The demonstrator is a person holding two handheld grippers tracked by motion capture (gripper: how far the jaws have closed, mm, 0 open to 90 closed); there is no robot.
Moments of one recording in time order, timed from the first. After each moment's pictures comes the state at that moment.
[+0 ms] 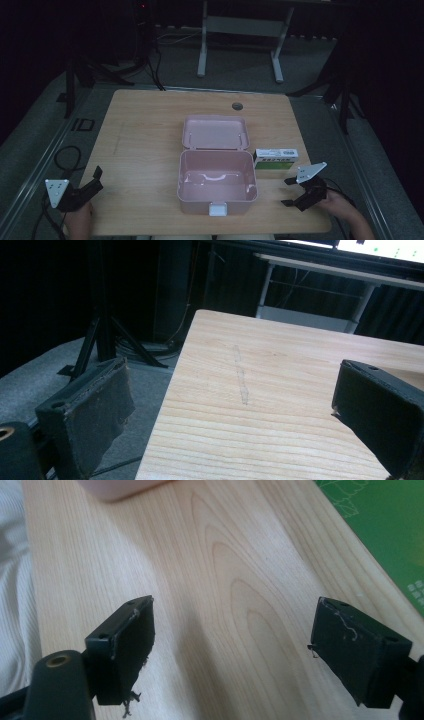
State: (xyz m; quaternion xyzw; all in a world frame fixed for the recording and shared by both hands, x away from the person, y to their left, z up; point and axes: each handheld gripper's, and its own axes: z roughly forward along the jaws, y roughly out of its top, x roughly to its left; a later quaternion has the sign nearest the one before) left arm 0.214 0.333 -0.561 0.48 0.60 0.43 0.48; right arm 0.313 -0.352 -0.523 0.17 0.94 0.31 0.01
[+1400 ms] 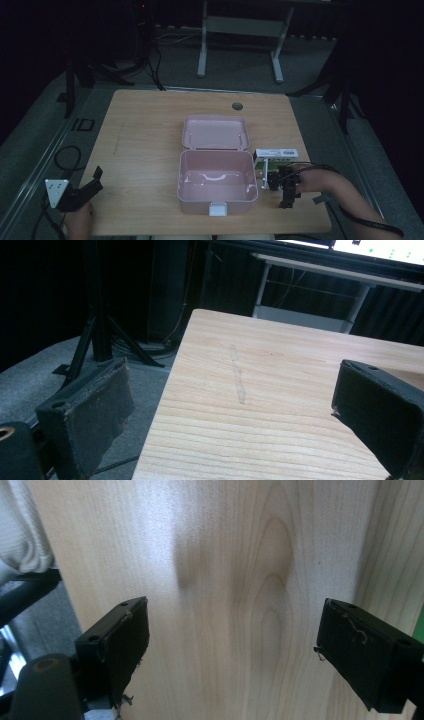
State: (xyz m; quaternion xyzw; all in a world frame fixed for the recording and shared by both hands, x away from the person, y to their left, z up) left arm 0.214 0.334 -0.561 0.48 0.59 0.43 0.48; right arm 0.330 -0.244 -0.494 0.01 1.00 -0.06 -0.04
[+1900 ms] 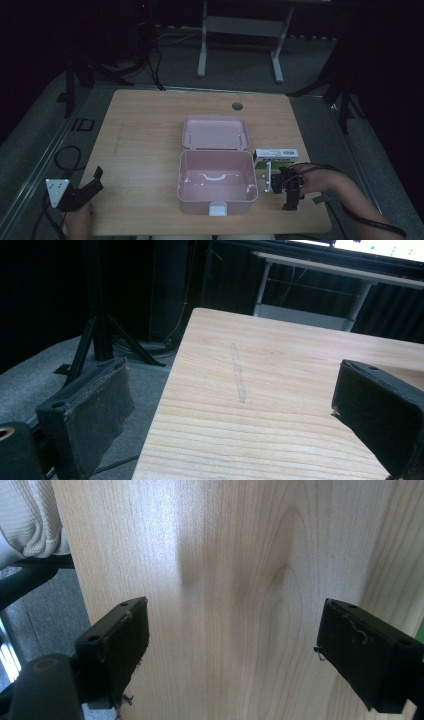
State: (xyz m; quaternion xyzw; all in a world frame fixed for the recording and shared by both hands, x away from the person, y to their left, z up) left arm 0.214 0.333 -0.561 0.48 0.59 0.43 0.48; right arm 0.322 -0.251 -0.491 -0.02 1.00 -0.06 -0.03
